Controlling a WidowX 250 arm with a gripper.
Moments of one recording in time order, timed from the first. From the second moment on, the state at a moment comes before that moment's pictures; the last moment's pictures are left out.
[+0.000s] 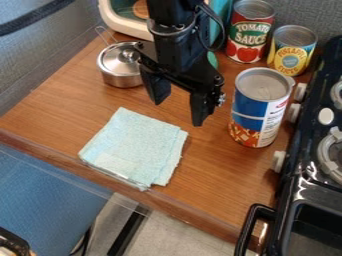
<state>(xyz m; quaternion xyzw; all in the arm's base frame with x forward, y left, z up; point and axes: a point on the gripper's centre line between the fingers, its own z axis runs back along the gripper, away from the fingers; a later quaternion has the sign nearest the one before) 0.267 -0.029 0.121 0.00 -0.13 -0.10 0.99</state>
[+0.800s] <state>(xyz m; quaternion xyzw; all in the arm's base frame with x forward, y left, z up) 0.371 0.056 0.114 0.03 -0.12 -0.01 0.99</state>
